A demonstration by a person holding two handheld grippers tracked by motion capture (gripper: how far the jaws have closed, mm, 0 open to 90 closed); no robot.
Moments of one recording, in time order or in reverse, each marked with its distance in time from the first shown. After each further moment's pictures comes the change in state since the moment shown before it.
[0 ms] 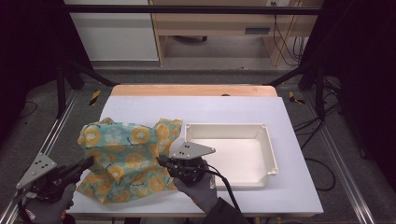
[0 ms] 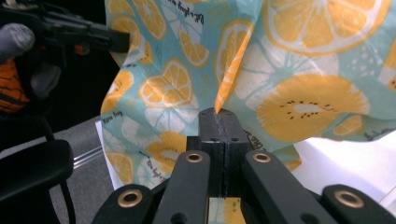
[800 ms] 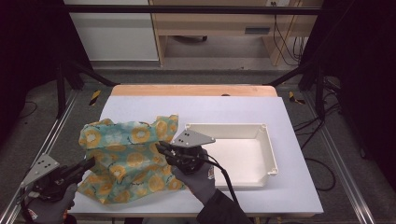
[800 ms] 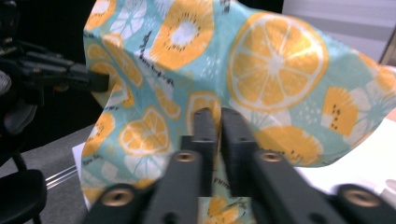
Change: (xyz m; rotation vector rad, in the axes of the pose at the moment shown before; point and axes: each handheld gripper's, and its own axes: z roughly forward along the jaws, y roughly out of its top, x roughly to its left) left arm 0.002 -0.001 0.001 0.002 0.004 -0.015; right arm -0.008 0.027 0.001 -0.049 -0.073 -0.007
